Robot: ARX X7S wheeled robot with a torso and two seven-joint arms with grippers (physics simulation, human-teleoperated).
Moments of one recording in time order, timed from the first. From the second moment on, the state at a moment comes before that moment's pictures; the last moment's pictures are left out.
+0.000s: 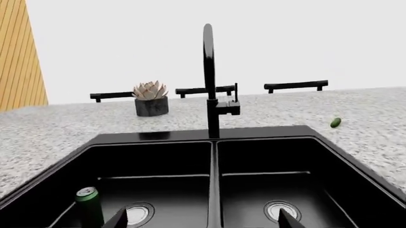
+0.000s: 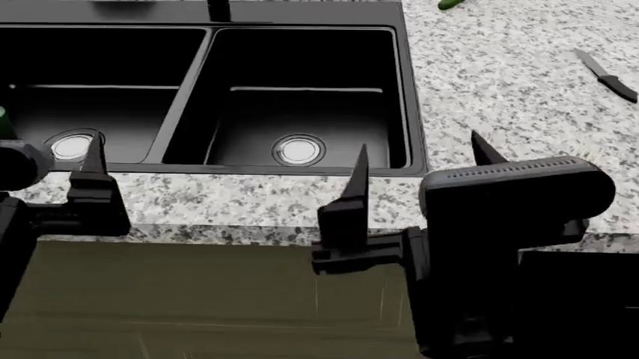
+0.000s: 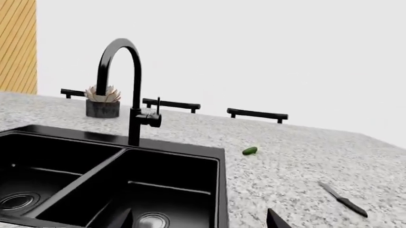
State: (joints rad) left arm -0.60 -0.13 0.04 0.65 -0.17 -1.13 -0.16; right arm 0.53 0.15 -0.09 -0.71 0.15 1.03 0.07
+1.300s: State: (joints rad) left arm -0.95 -0.17 0.05 0.35 -0.20 -1.15 -0.15; right arm 1.07 0.26 0.03 -0.65 0.29 1.48 -0.04
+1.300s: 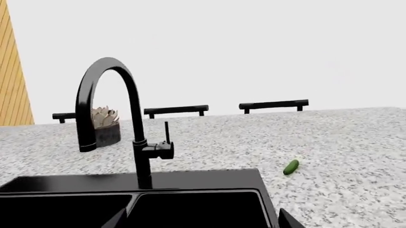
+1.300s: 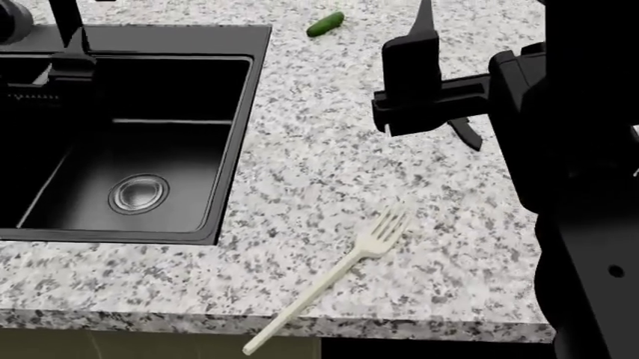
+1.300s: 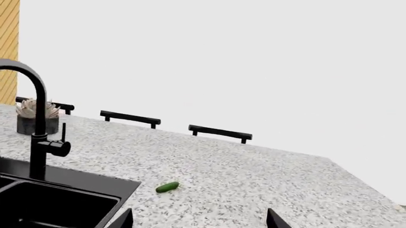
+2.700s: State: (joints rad) left arm -0.95 -0.17 0.05 0.40 -0.28 -1.23 -0.16; right arm 1.05 0.23 0.11 -0.68 0.37 1.53 0.01
